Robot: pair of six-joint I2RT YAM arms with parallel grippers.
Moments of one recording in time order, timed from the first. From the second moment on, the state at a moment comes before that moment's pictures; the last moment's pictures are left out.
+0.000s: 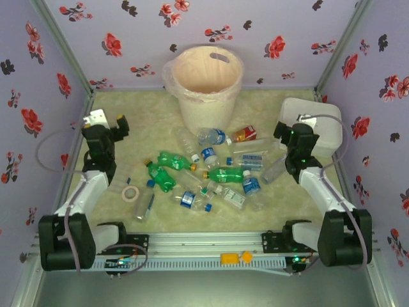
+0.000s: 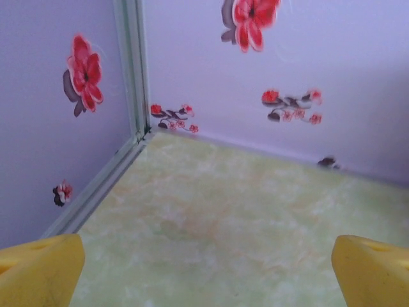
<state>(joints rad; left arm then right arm) -0.01 1.13 0.68 0.24 -0.24 -0.18 0.08 1.15 0.69 0.03 0.29 0.30</state>
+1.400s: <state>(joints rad) -0.34 0.86 0.68 -0.40 -0.25 -0.71 0.02 1.33 0.63 -0.47 0.03 0.78</state>
